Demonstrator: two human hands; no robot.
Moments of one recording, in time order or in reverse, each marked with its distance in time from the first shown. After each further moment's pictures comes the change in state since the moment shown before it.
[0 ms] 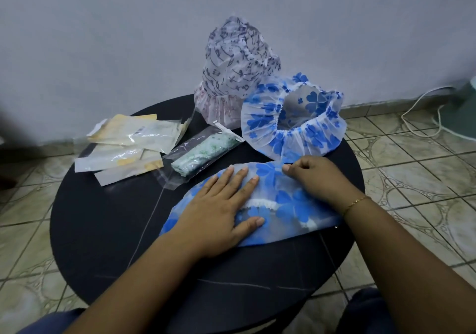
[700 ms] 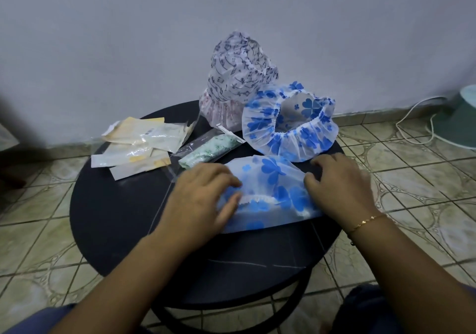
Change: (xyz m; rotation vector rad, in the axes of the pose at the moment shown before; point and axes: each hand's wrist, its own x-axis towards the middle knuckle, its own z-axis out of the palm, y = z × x) left_hand -0.034 0.003 -0.030 -0.053 0.596 0.109; right_hand -0.055 0.003 -0.015 -0.606 0.418 -0.132
